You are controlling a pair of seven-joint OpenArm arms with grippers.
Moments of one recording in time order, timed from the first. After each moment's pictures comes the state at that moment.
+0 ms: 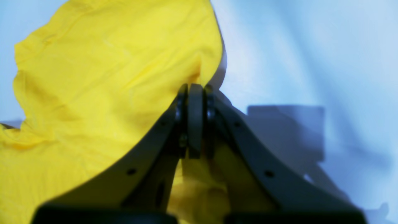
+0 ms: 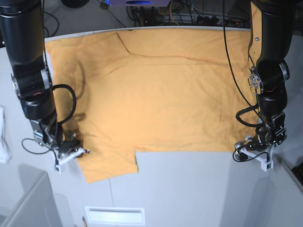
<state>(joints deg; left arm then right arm) -41.5 -21.7 -19.2 18.5 -7.2 -19.2 25.0 46.2 16.4 -31.5 10.2 50.8 18.4 -17.6</state>
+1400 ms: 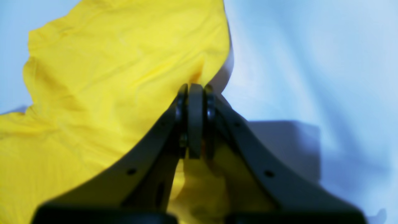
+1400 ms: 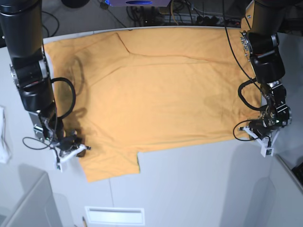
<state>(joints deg) -22.4 -20.8 -19.6 53.2 -7.1 -23.7 39.8 41.1 19.0 -31.2 20.5 50.8 18.3 -16.4</state>
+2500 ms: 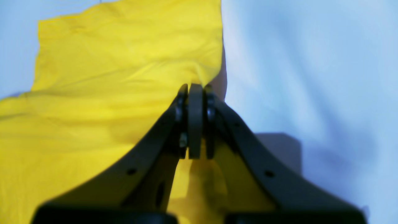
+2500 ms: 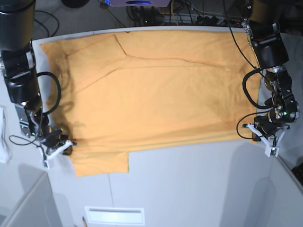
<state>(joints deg) -14.0 -22.2 -19.5 72.9 -15.9 -23.7 48.5 36.8 26.7 -31.3 30.4 50.8 18.5 -17.7</state>
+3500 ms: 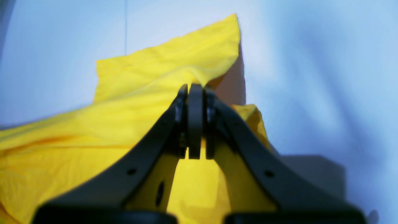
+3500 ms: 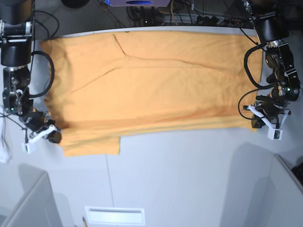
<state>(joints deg) -0.5 -23.3 -22.8 87.3 -25.4 -23.7 48.6 14.4 30.1 -1.2 62.4 50.6 18.3 -35.1</state>
